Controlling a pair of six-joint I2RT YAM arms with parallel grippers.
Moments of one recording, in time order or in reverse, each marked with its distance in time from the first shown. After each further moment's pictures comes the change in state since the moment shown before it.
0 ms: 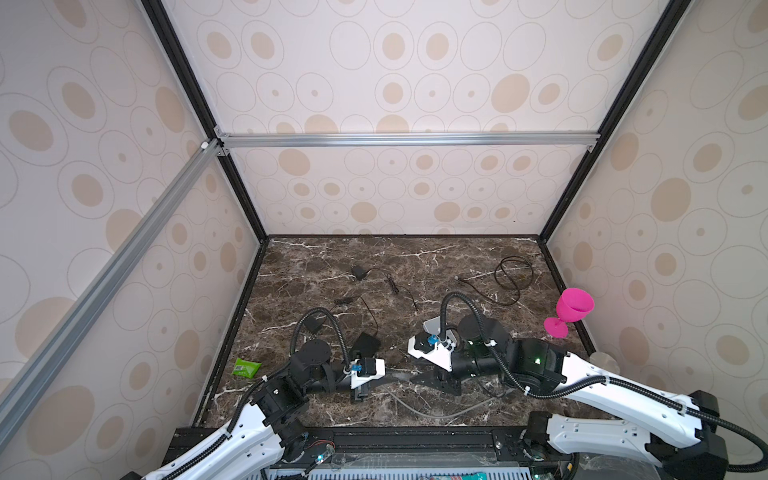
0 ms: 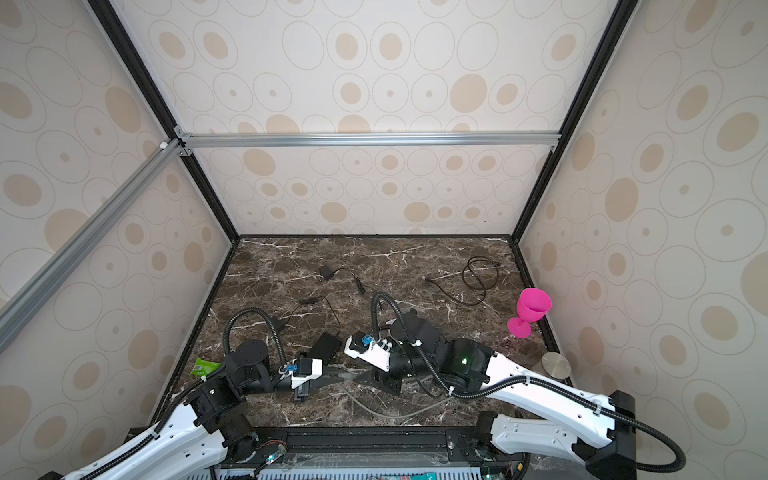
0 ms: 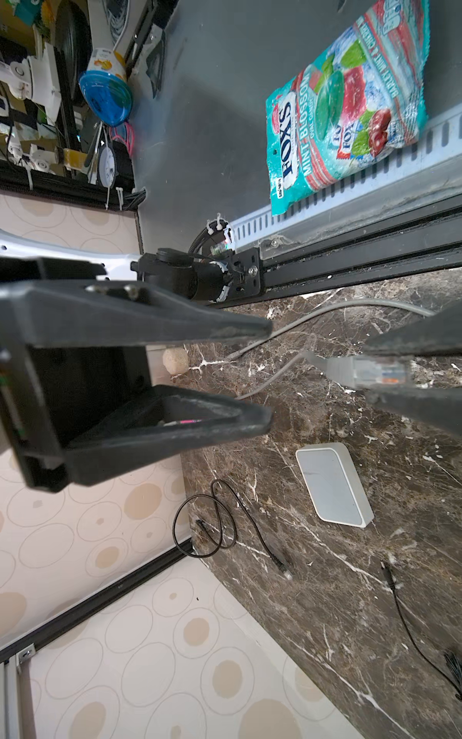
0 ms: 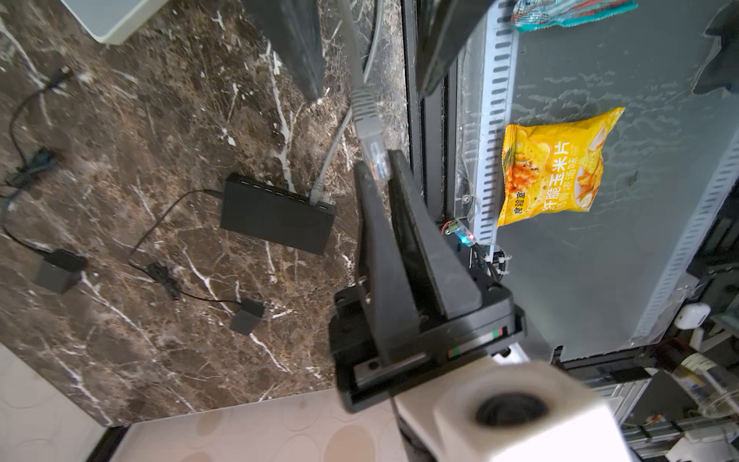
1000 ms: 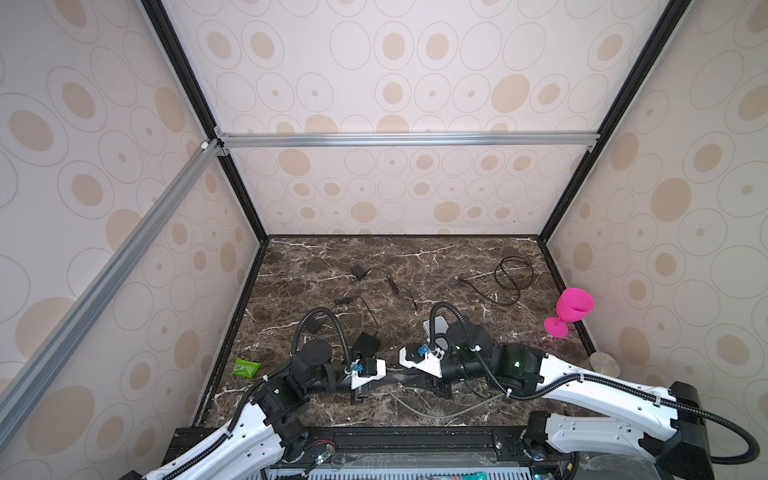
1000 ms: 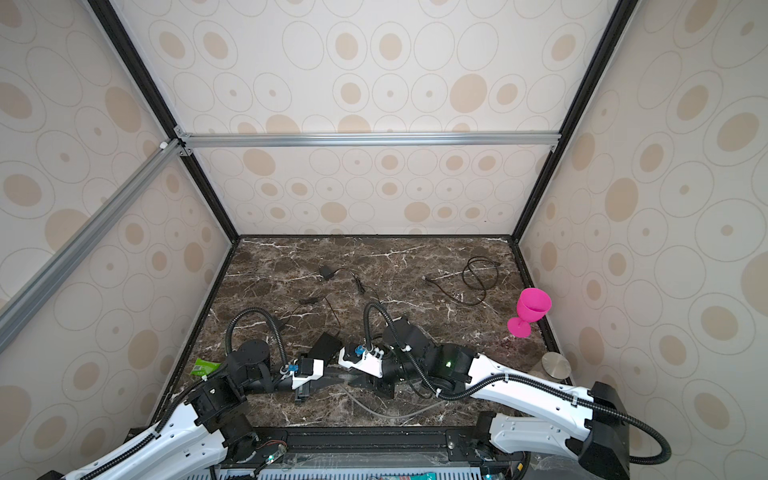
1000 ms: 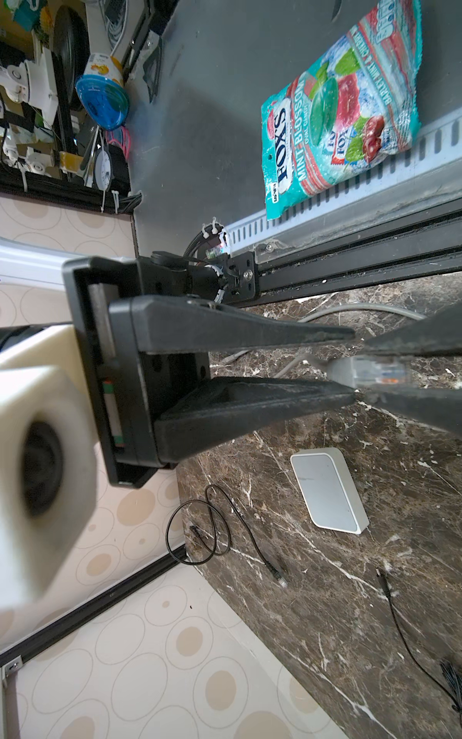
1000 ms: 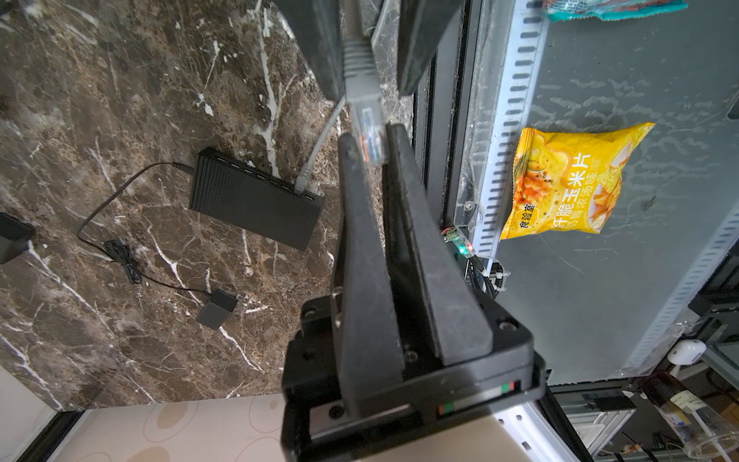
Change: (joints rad) left arm 0.000 0.007 0.000 -0.014 0.005 0.003; right arm 0.000 0.050 -0.096 0.154 -0.048 -0.073
